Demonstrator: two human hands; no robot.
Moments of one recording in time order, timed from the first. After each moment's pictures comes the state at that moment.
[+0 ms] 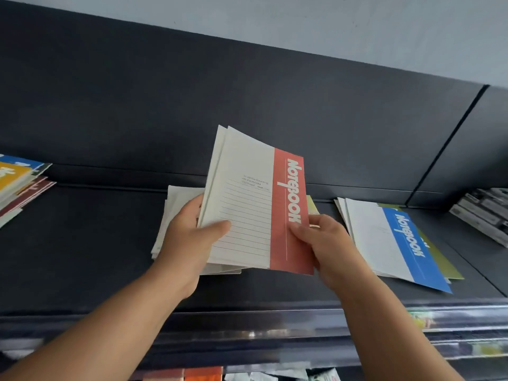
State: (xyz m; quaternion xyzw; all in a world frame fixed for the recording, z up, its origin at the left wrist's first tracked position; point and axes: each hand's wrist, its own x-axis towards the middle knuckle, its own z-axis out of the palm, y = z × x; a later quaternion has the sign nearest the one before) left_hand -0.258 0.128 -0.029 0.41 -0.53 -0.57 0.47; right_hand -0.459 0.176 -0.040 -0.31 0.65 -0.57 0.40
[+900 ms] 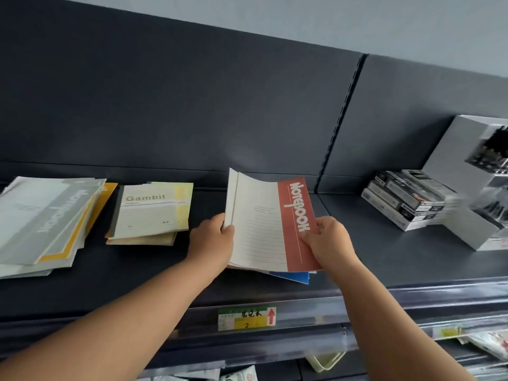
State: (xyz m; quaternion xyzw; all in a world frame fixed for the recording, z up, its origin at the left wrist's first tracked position) left_hand -0.571 0.176 -0.094 0.54 -0.70 -0.37 0.29; right_hand -0.758 0.264 -0.070 -0.35 0.83 -0.39 0.20
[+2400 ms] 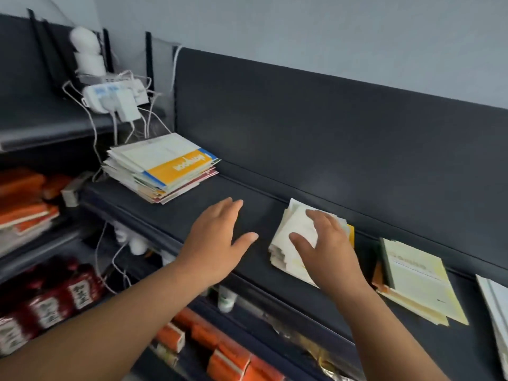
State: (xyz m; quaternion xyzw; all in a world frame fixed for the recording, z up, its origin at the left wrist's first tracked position) left_hand -0.126 0.166 -0.038 0.65 -0.69 -0.08 0.31; right_hand -0.323 0.141 -0.031 -0.73 0.61 -0.30 0.10
